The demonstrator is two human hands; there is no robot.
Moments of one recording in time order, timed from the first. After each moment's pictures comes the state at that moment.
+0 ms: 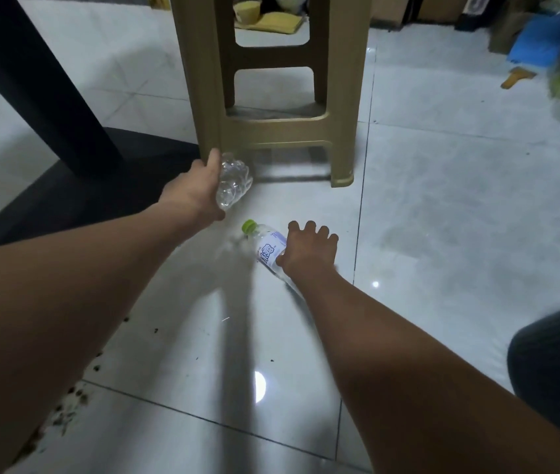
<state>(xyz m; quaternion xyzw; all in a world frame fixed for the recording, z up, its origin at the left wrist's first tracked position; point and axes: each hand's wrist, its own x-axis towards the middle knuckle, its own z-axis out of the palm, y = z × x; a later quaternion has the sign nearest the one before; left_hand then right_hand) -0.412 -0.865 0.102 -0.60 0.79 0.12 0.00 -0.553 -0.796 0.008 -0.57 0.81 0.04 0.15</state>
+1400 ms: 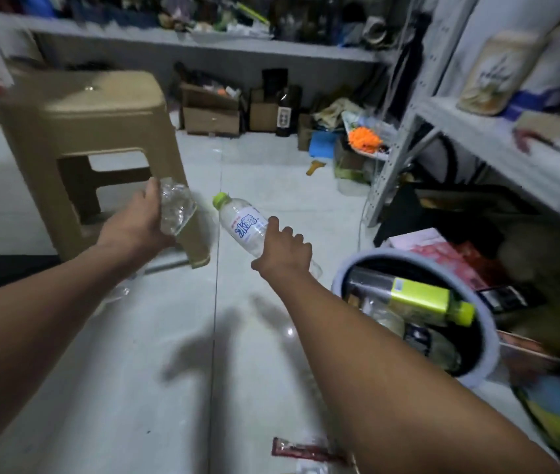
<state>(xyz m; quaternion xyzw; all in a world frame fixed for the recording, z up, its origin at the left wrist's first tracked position) -0.549 -0.770 0.277 -0.47 0.86 0.15 -0.14 -0.721 -0.664 0.227 -0.43 0.89 -0.10 0.06</state>
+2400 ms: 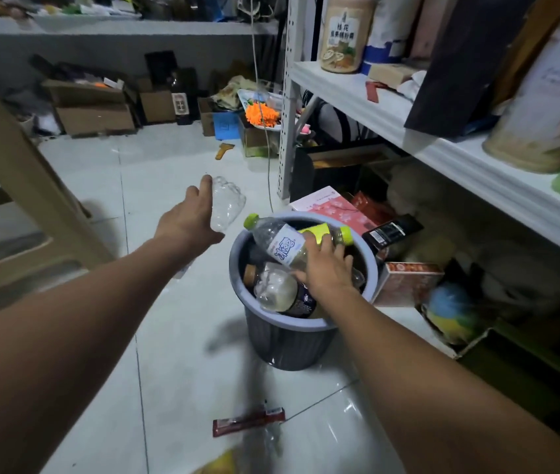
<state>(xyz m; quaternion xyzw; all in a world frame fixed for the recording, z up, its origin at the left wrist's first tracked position) -0.729 -0.631 0.267 -0.30 0.94 0.13 -0.09 -0.844 -0.455 0.190 -0.28 0.95 -0.09 0.05</state>
